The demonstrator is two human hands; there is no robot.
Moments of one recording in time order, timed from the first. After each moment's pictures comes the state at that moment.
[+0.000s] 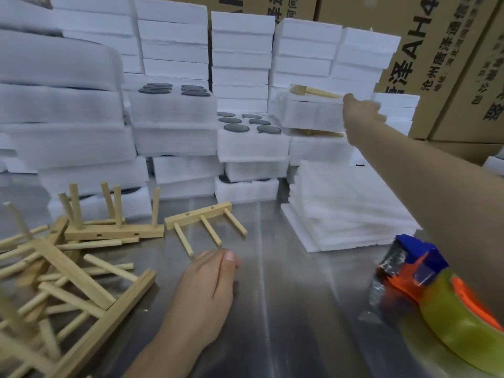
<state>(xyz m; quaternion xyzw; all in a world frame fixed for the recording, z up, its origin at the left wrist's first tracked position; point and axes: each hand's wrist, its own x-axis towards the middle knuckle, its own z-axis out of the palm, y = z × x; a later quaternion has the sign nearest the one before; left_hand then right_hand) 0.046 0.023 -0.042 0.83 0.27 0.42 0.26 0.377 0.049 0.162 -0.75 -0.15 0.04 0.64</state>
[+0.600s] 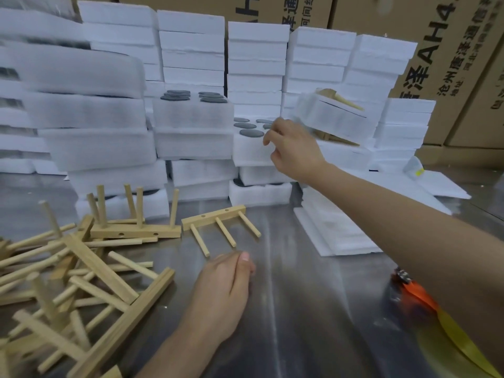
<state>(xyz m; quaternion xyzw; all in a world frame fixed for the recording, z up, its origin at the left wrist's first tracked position) 0.046 0.026 -0.045 0.84 0.28 0.40 0.25 0.285 0.083 0.096 -0.63 -0.67 -0.35 0.17</state>
